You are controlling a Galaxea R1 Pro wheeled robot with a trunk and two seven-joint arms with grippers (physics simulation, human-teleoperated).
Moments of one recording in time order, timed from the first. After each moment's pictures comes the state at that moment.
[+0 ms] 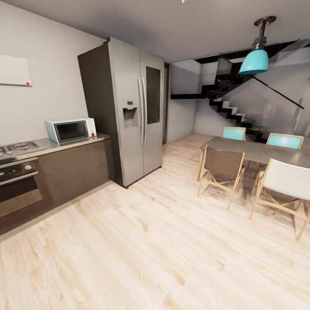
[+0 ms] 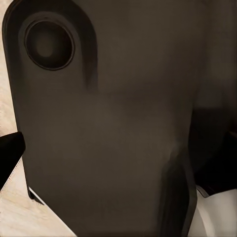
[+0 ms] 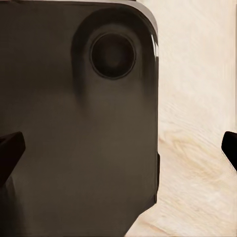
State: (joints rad) left arm 0.00 -0.06 0.01 -0.02 0.01 0.00 -0.01; right arm -0.01 -0.01 -0.02 0.02 -0.02 -0.07 -0.01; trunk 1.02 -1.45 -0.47
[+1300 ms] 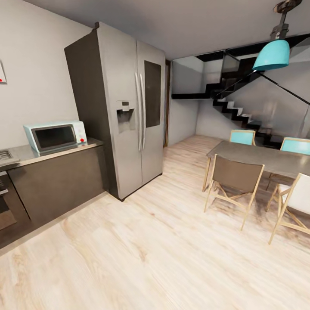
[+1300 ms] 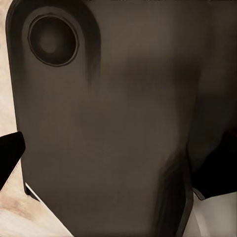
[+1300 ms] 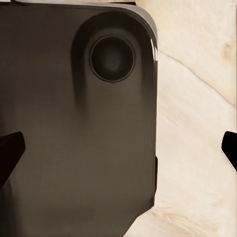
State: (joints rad) left arm 0.00 -0.06 0.01 -0.02 0.06 0.00 0.00; right arm -0.01 -0.02 -0.02 0.03 -0.01 -0.08 -0.01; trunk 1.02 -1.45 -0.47
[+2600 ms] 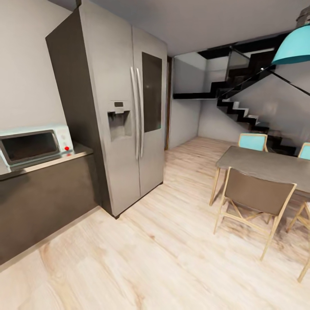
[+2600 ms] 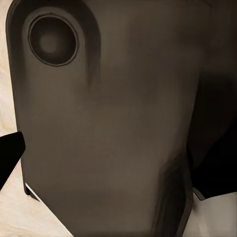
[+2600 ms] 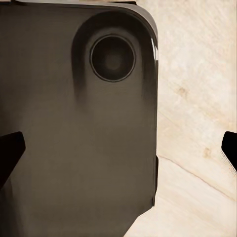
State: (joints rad) left arm 0.00 -0.06 0.01 -0.02 0.06 0.00 0.00; right arm -0.01 -0.02 -0.02 0.03 -0.01 -0.08 -0.01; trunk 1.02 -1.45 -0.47
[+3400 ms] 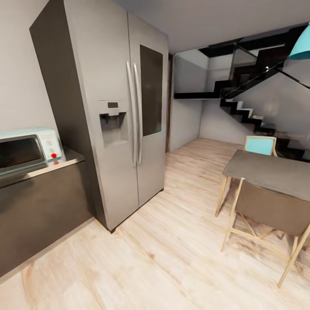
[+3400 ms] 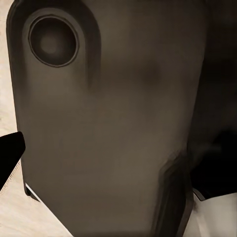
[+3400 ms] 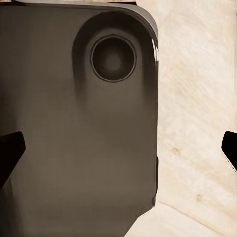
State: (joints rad) left arm 0.00 -0.06 0.01 -0.02 0.06 0.00 0.00; right arm -0.01 -0.02 -0.02 0.03 -0.01 -0.08 -0.01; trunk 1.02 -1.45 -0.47
